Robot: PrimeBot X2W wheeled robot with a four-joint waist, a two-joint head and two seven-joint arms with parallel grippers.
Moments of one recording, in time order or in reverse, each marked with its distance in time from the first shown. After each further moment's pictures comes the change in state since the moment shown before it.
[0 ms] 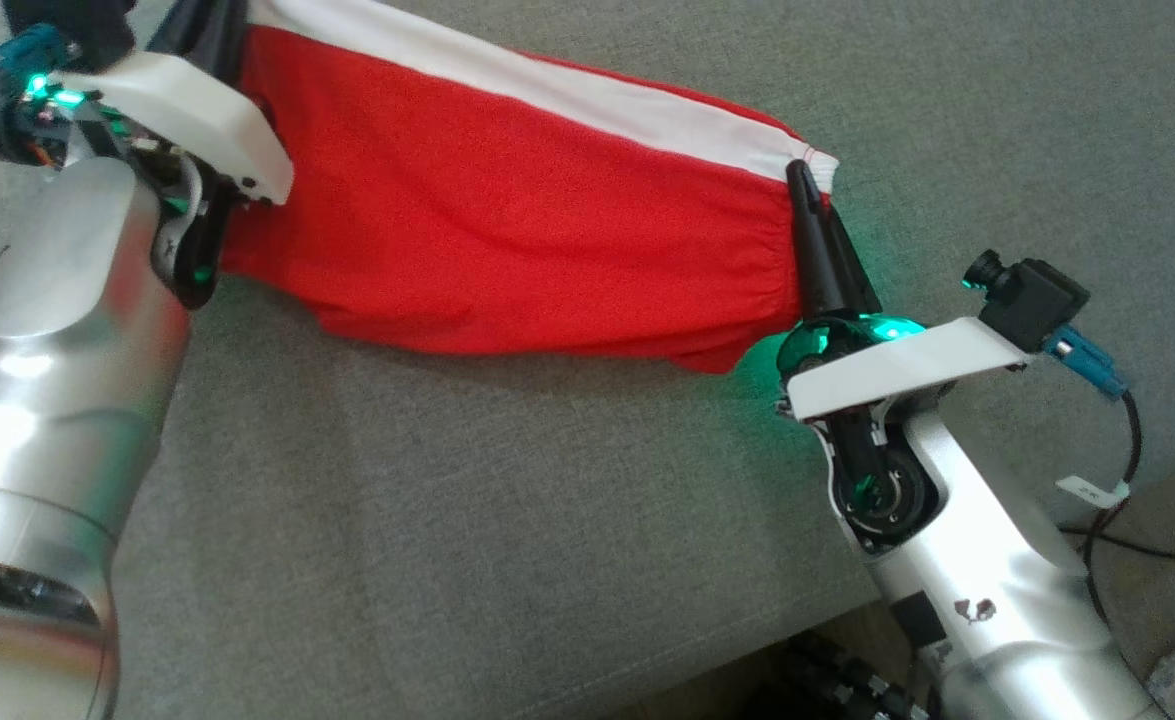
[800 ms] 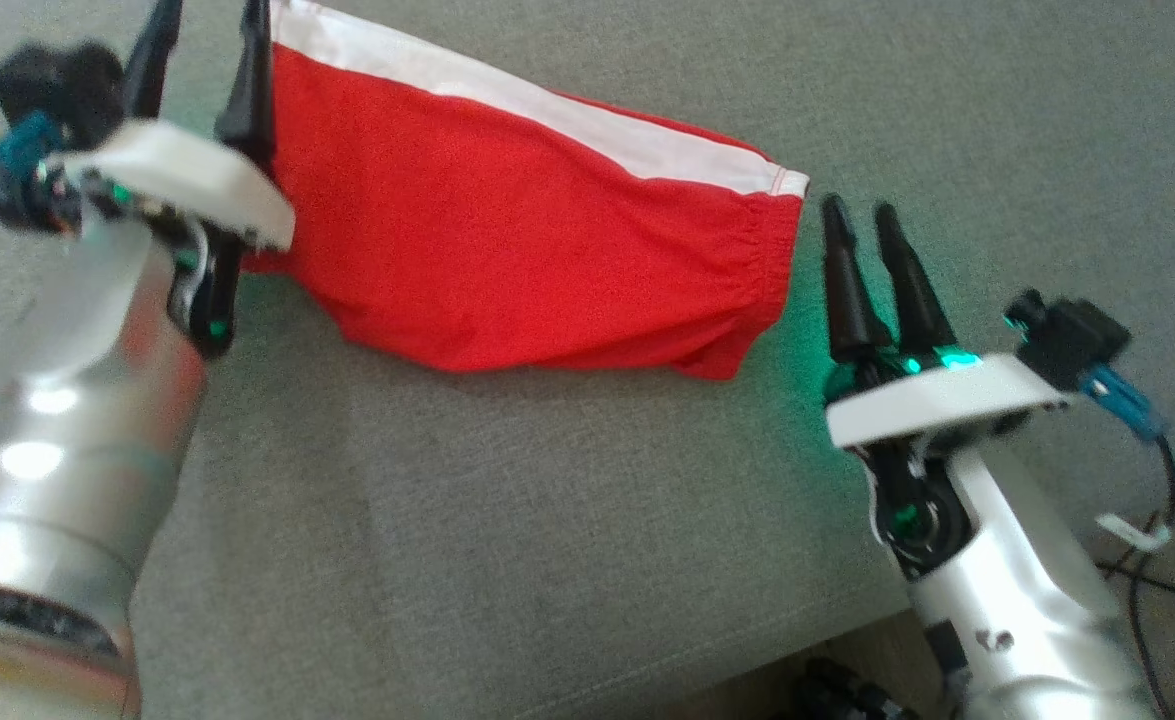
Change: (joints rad) left arm 0.036 -0.018 -0.041 0.106 -0.117 0.000 -0.184; right arm 0.068 0.004 -0.128 0.034 -0.202 0.000 0.000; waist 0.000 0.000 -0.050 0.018
